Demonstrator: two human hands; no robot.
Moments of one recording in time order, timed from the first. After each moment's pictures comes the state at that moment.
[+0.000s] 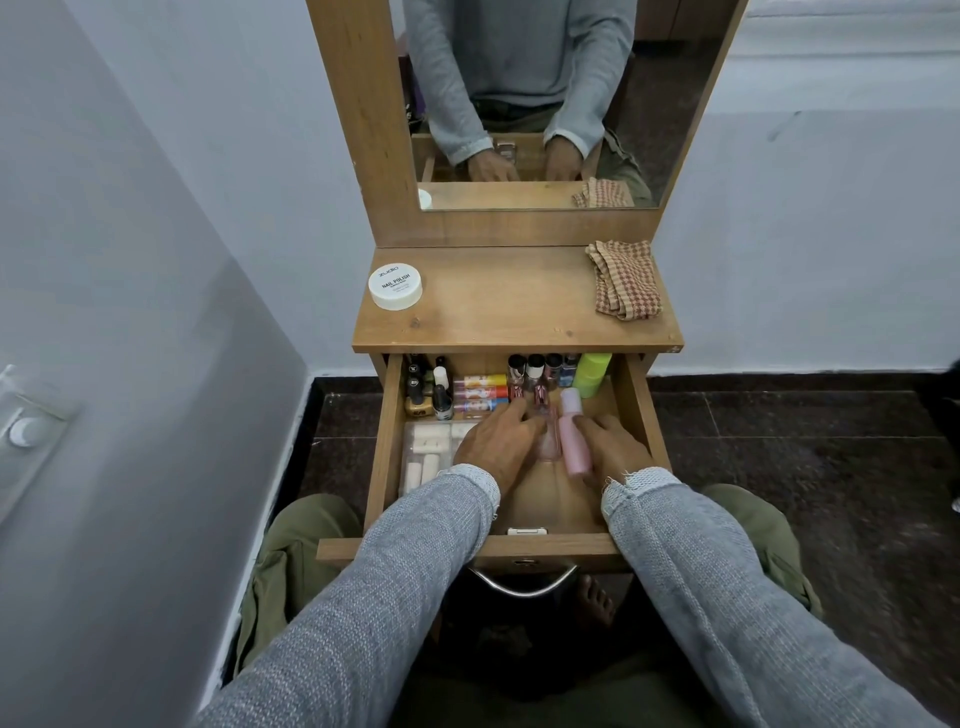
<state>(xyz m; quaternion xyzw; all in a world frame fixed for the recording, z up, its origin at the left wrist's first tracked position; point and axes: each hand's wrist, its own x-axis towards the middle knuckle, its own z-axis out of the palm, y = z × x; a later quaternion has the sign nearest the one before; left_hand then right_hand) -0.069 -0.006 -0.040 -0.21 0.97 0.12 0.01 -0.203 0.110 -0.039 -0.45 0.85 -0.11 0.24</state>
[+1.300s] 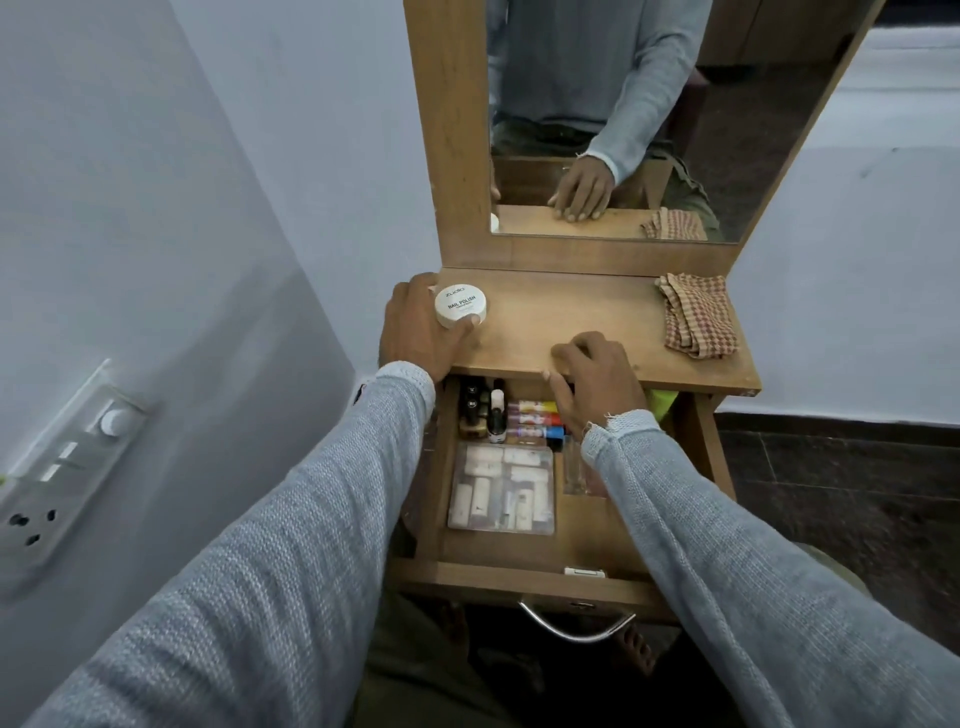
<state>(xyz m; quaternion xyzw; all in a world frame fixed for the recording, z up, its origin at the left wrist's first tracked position) -0.017 -0.152 0.052 -0.50 0.78 0.26 -0.28 -0.165 0.004 0.030 -0.55 0.81 -0.22 -0.05</state>
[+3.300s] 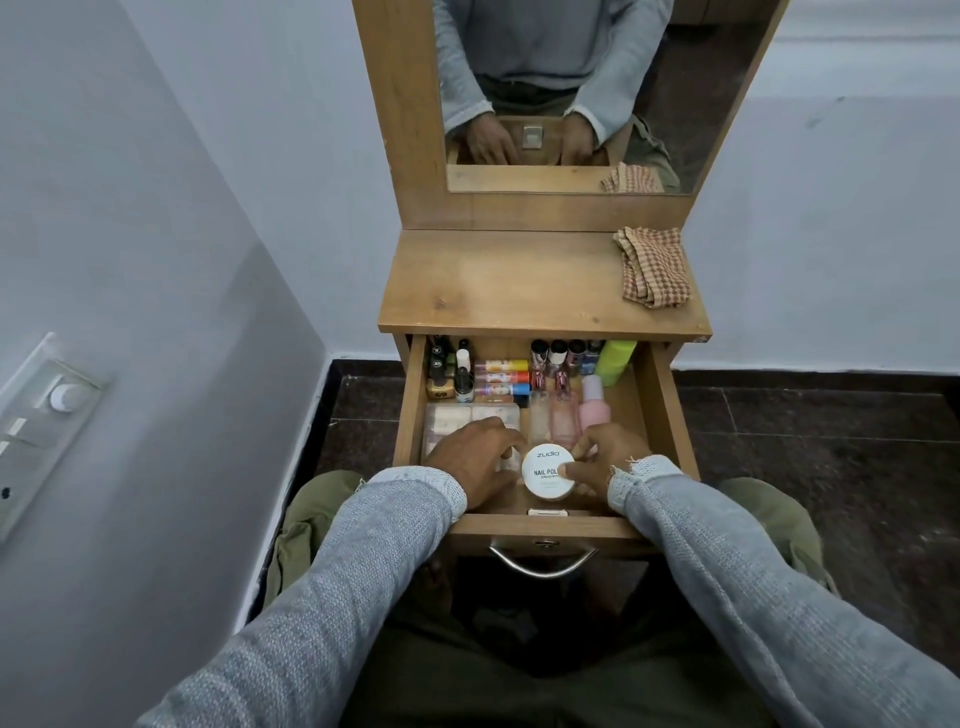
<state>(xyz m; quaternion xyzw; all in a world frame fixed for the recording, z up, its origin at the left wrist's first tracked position) -0.007 -0.007 -0.012 -0.28 0.93 0.25 0.07 -0.159 0.106 -0.011 -0.31 0.85 -0.20 0.37</state>
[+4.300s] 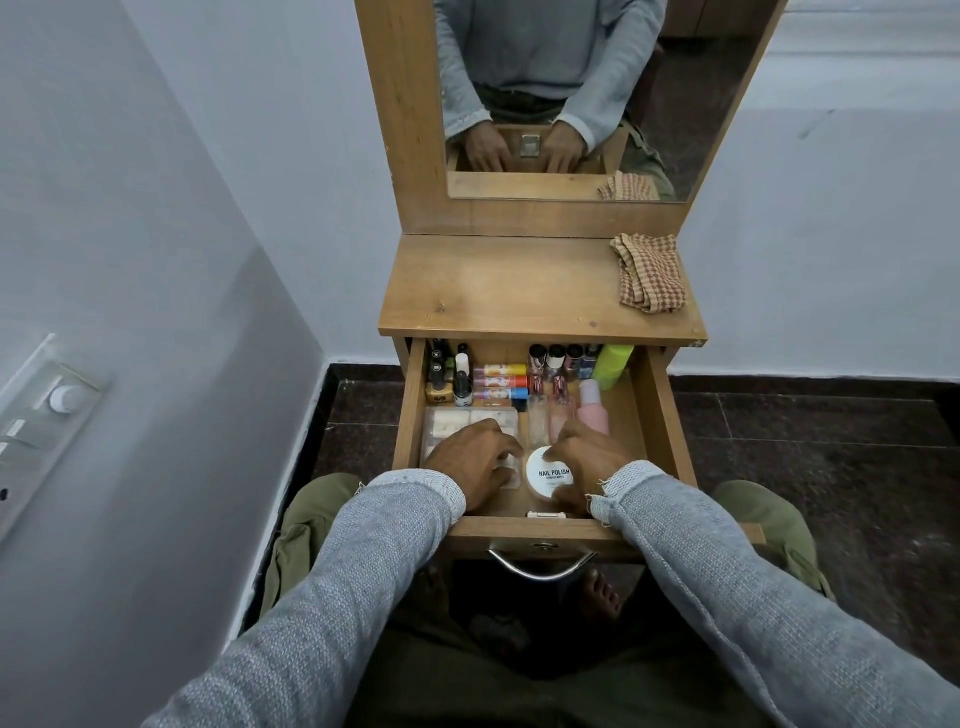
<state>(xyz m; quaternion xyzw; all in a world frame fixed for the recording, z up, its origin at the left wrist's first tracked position) -0.004 -0.007 -0.013 -0.28 0.93 0.25 0.06 -0.147 0.098 0.002 -0.57 0.78 0.04 0.23</state>
